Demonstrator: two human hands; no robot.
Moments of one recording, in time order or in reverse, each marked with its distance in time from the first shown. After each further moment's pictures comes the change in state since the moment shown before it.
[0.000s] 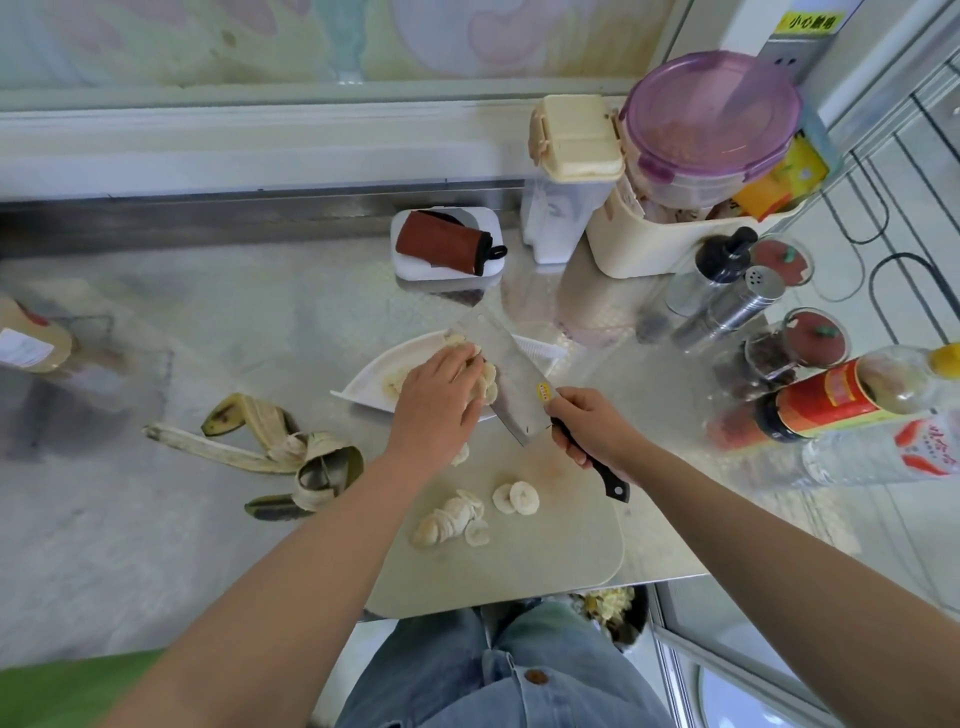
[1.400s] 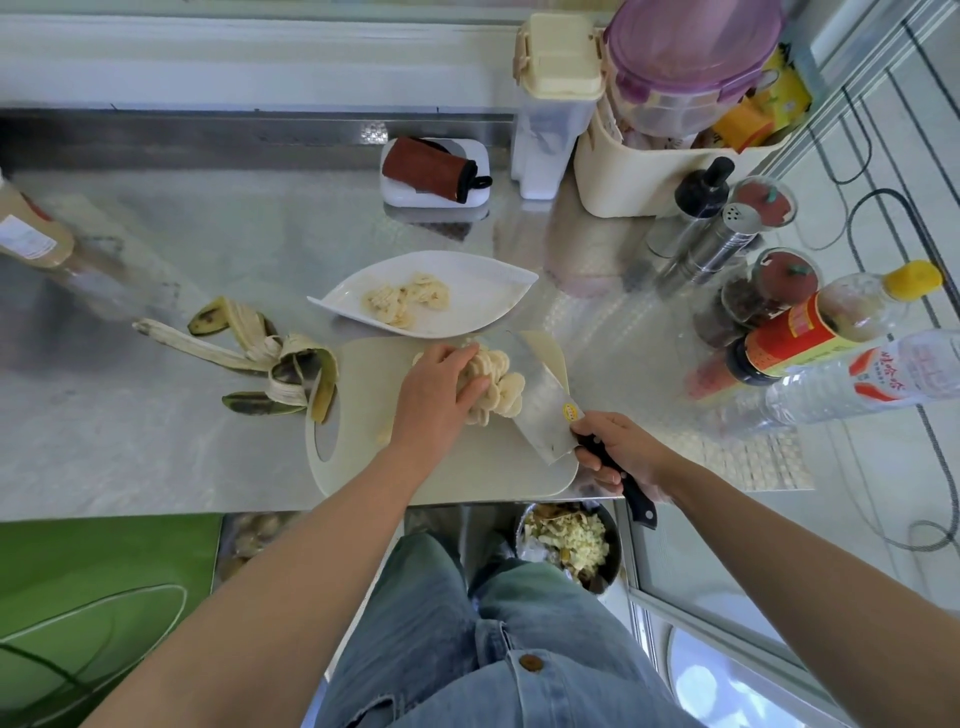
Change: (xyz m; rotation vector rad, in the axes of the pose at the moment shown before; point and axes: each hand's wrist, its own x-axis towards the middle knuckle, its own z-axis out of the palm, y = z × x) left_hand -0.074 0.075 0.027 -0.314 0.096 -0.252; right_hand -0.075 0.109 -0.039 0.347 -0.278 0.166
